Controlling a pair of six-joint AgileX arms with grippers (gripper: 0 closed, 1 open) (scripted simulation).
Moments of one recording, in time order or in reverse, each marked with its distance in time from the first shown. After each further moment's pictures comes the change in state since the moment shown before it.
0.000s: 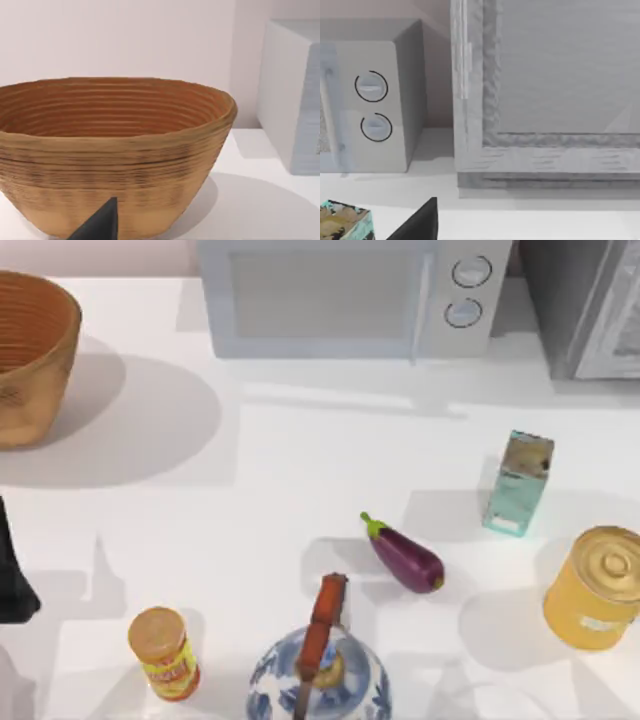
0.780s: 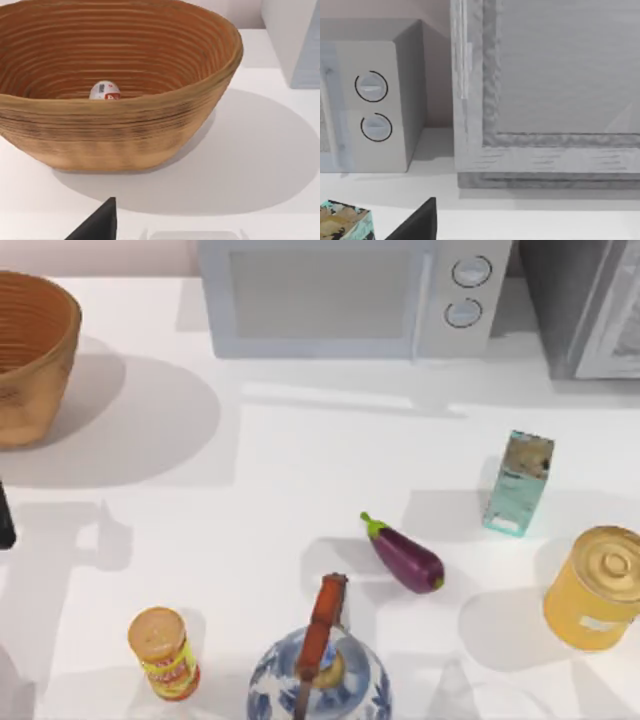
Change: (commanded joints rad) left arm 0.038 0.544 0.477 -0.315 0.047 0.021; right arm 0.000 0.000 0.000 0.000 0.000 0.000
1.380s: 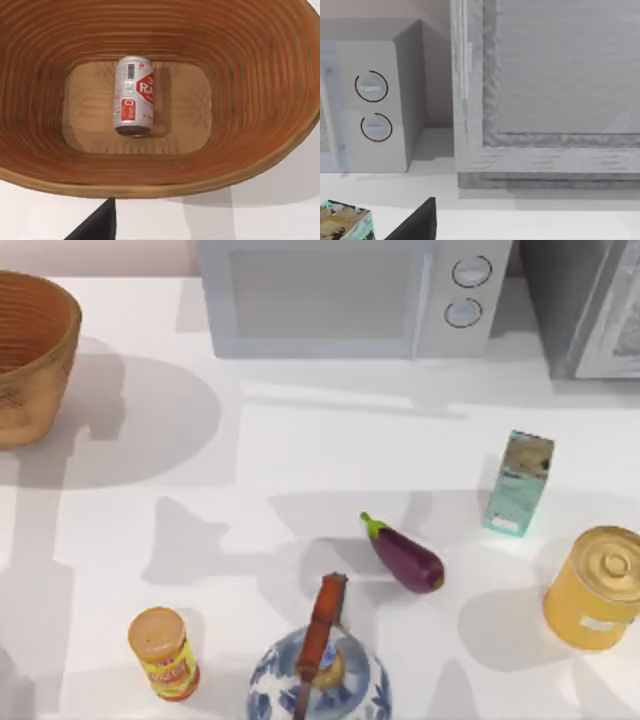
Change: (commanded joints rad) left arm 0.075 0.948 0.944 -0.526 0.023 0.085; right arm 0.000 0.000 0.000 0.000 0.000 0.000
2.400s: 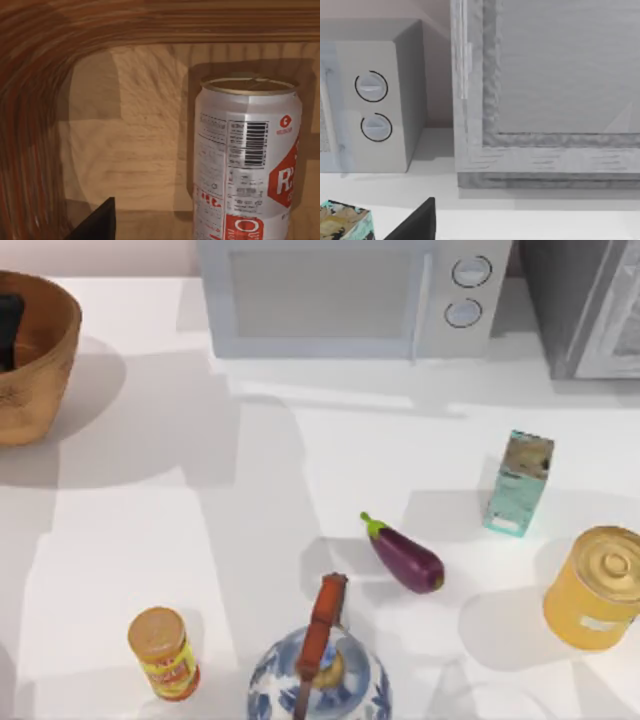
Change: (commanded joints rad) left arm 0.077 1.035 1.024 -0.556 0.007 0.111; right arm 0.000 0.000 0.000 0.000 0.000 0.000
